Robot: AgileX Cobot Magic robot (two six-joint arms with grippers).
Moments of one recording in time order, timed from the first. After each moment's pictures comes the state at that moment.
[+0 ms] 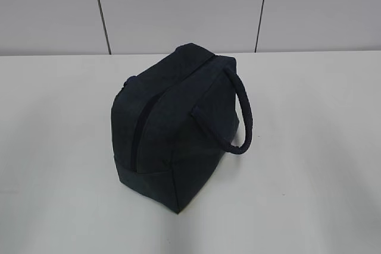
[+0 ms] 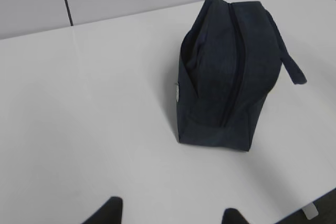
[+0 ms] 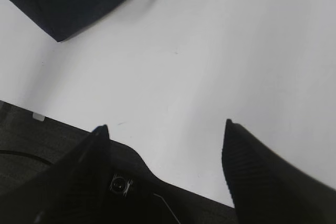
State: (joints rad) left arm -0.20 0.39 -0.69 -0.23 1.07 0.24; right arm 0.24 0.49 -0.57 0.16 0.98 -0.09
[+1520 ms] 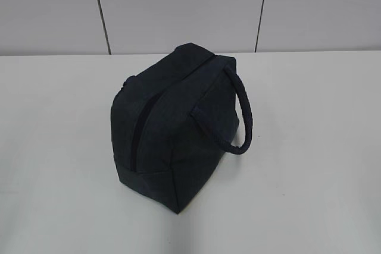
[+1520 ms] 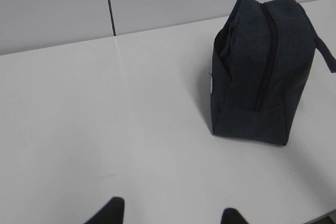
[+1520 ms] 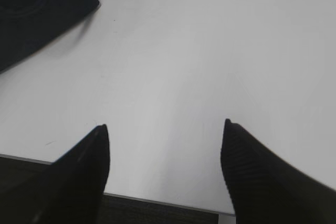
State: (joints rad) left arm -0.20 0.02 -0.53 -0.09 1.12 0.14; right arm 0.24 -0.02 -0.50 -0.12 1.16 0.07
